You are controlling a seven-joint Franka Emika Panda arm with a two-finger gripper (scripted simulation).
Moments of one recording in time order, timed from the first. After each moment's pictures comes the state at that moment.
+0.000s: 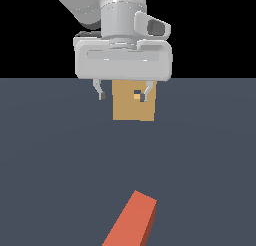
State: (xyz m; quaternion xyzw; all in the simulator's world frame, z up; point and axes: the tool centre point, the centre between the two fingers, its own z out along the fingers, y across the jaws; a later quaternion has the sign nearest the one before) arm -0.012 -0.003 0.153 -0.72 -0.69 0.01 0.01
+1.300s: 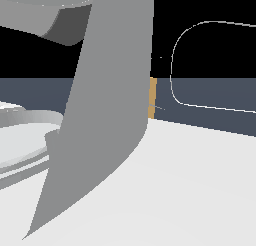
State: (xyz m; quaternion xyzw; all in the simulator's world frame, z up) arm -0.039 -0.262 0.074 -0.85 -0.52 0.00 0.00
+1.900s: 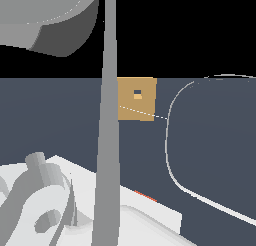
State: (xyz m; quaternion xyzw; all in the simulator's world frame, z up) arm -0.045 -0.283 0.060 -0.86 -0.51 0.00 0.00
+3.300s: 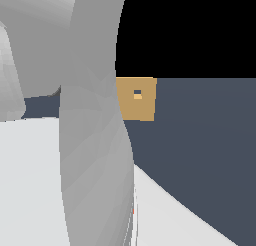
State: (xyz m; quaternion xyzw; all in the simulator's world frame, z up) arm -0.043 -0.275 0.019 -0.86 -0.51 0.00 0.00
